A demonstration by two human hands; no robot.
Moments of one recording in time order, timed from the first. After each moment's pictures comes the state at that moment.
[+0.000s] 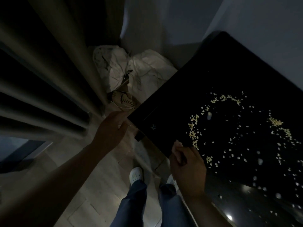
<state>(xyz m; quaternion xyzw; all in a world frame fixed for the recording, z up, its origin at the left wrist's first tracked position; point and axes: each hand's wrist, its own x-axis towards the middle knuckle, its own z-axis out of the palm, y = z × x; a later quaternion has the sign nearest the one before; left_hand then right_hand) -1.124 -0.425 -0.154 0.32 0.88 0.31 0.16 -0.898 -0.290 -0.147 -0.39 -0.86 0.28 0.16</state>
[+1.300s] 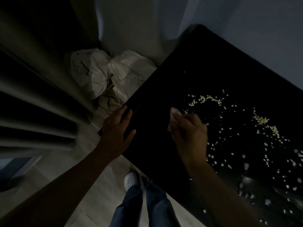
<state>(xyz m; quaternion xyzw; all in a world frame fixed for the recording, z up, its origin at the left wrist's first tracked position) -1.108 -0.330 -0.179 0.45 0.86 0.21 0.15 -0.938 -0.162 -0.137 -0.33 -0.88 0.23 0.24</state>
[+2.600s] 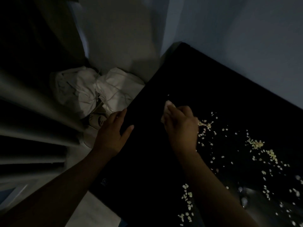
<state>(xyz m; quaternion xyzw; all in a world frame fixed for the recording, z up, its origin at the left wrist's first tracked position) -1.155 -0.222 -0.193 0.41 0.87 0.27 0.11 -1.008 -0.062 -0.151 -0.37 -0.86 0.22 0.26</state>
